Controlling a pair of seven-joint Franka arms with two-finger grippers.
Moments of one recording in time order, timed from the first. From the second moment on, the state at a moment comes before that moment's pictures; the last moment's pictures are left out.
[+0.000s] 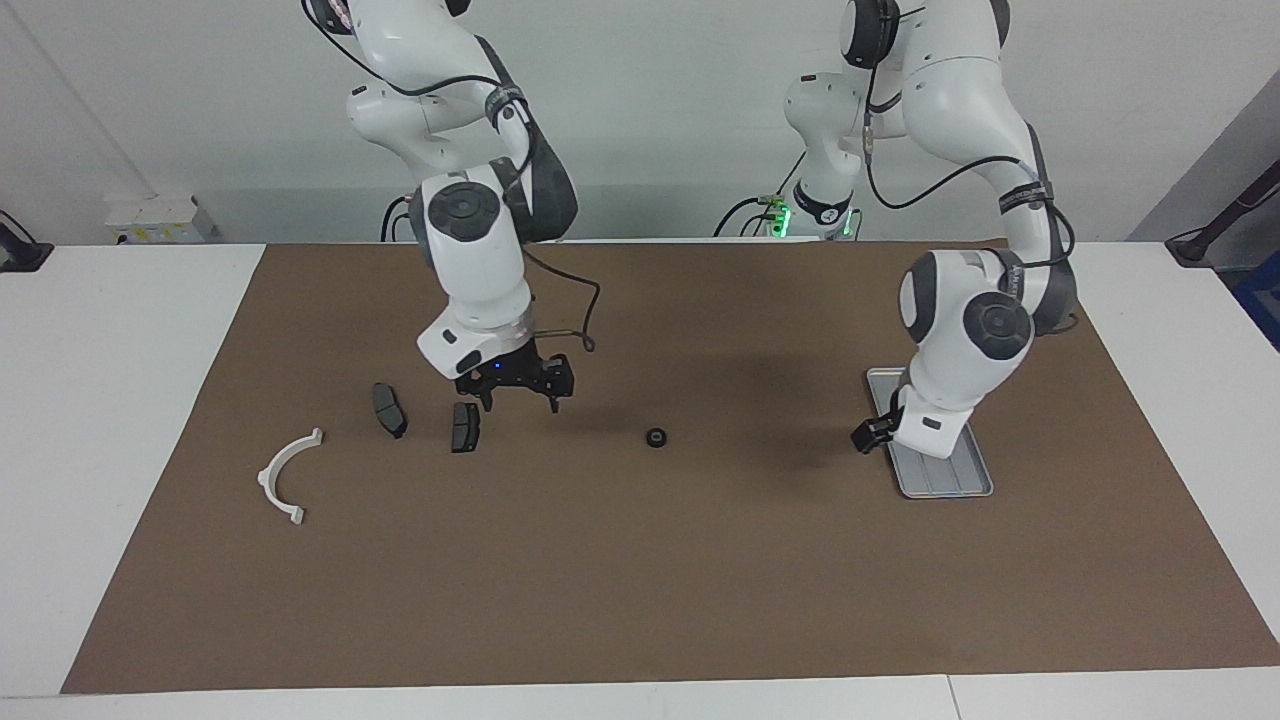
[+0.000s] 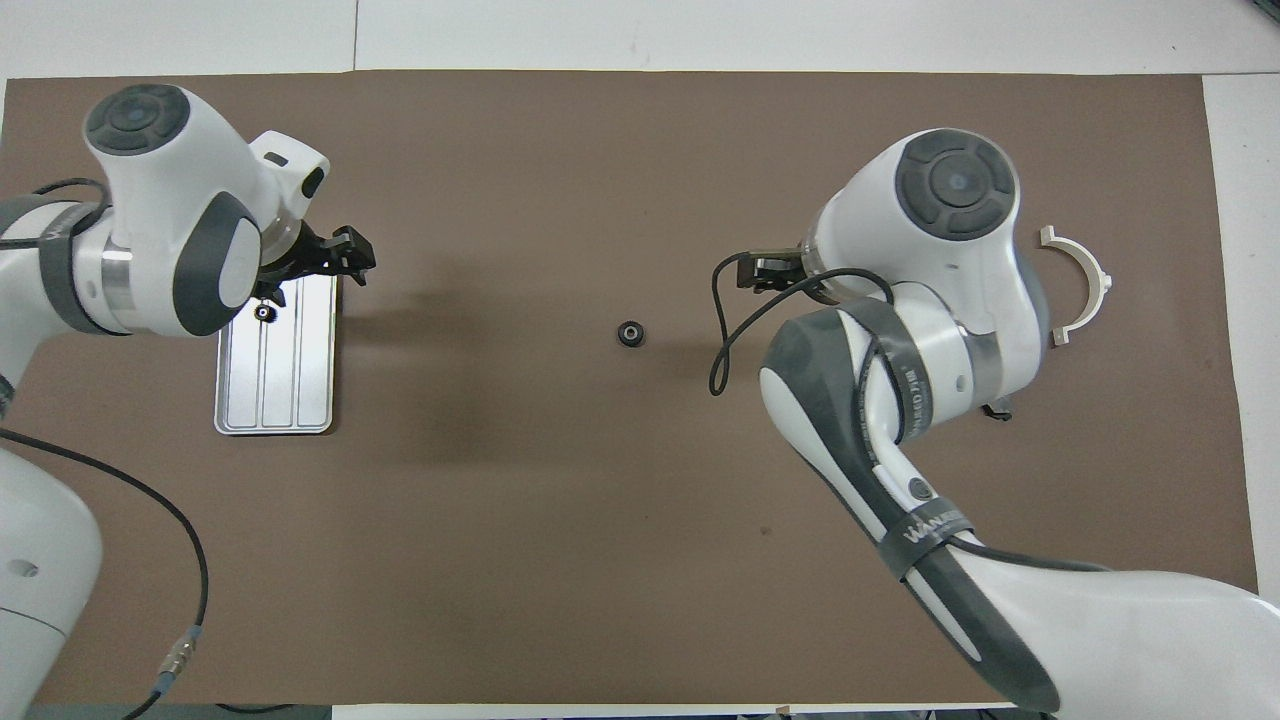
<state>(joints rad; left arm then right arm) -0.17 0.42 0.06 -1.67 0.02 1.97 -0.33 0.41 0.32 -0.03 -1.71 0.02 2.09 0.45</state>
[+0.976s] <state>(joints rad) -0.05 0.37 0.06 -1.88 0.02 2.24 -0.06 0.57 0.65 0.01 -1.40 0.02 2.11 0.56</state>
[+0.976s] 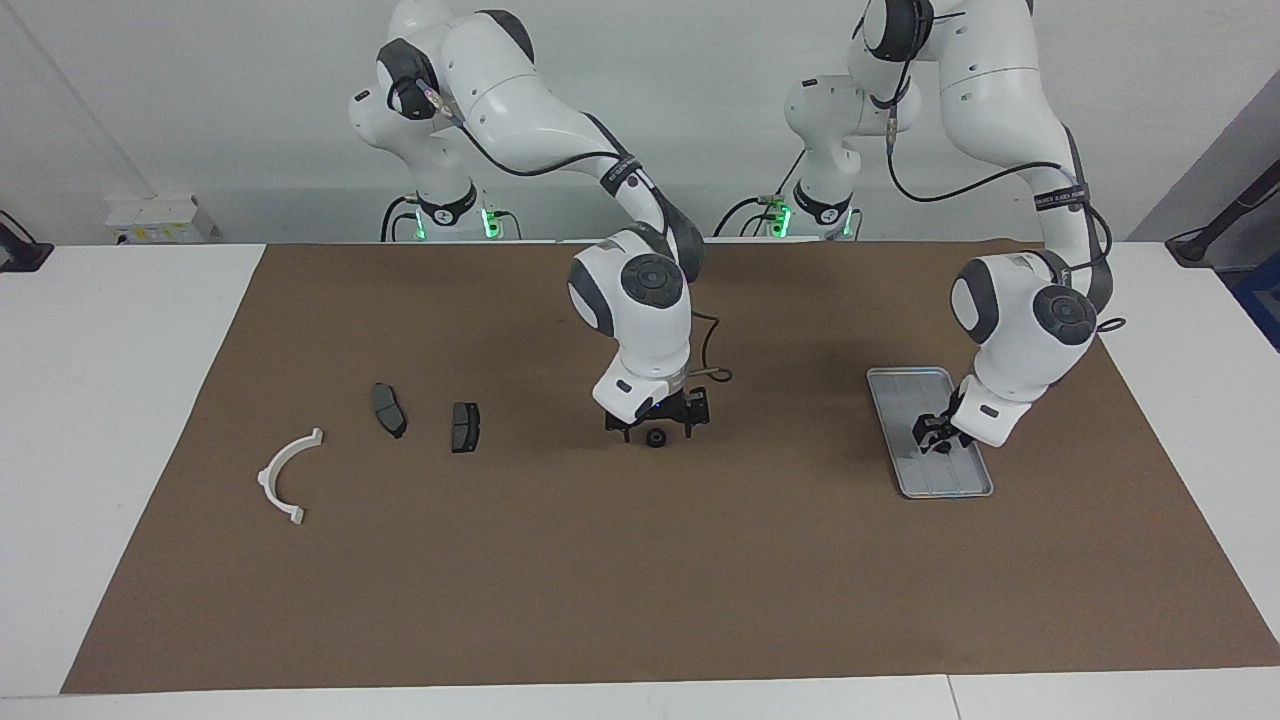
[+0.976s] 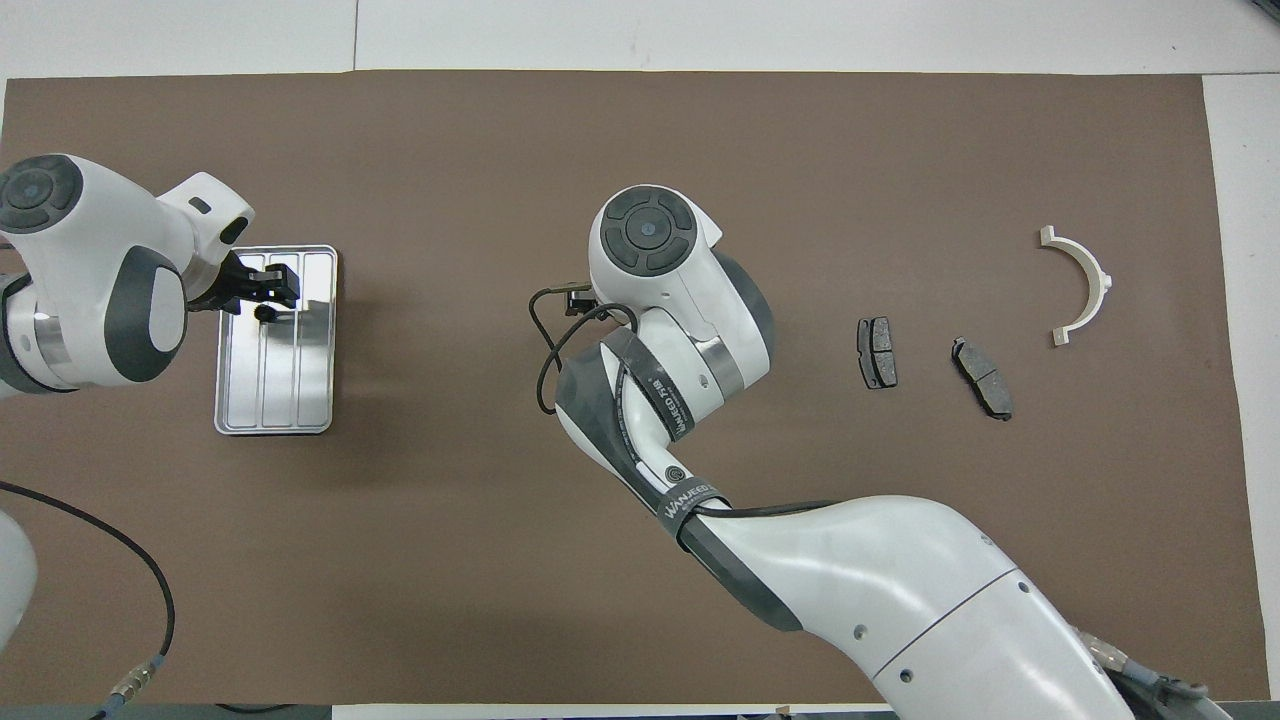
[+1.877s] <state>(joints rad) -0.03 0.35 0.05 -1.93 0.02 2.29 -0.05 0.57 0.67 0.01 -1.44 0.04 2.17 0.56</state>
